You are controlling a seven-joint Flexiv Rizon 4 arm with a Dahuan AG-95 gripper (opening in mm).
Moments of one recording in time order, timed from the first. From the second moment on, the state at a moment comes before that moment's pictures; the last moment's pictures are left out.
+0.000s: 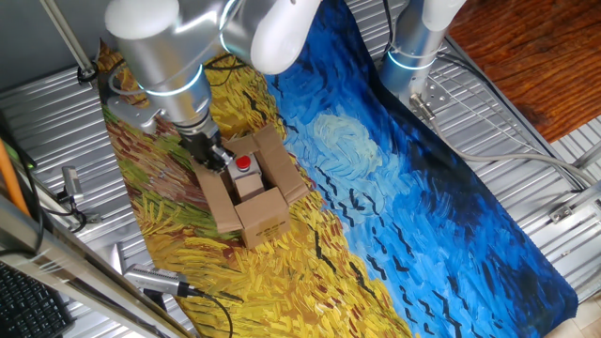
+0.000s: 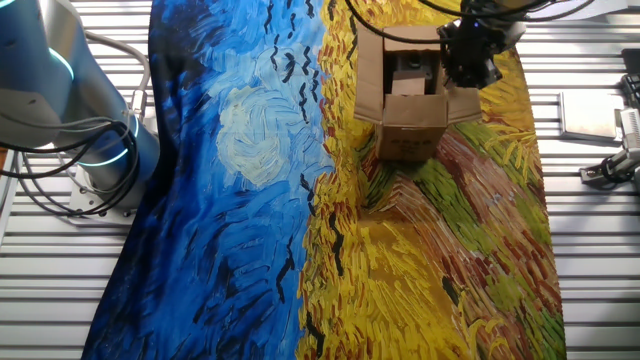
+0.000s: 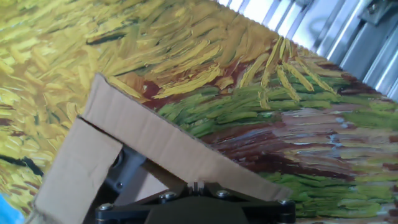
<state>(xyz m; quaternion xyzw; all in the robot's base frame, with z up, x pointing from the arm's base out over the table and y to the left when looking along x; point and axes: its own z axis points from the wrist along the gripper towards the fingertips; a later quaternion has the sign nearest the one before) 0.582 0.094 0.161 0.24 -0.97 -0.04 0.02</state>
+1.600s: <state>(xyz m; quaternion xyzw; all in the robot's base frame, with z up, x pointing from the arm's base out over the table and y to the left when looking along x) 0.534 0.103 0.167 0.29 -0.96 -0.04 0.02</state>
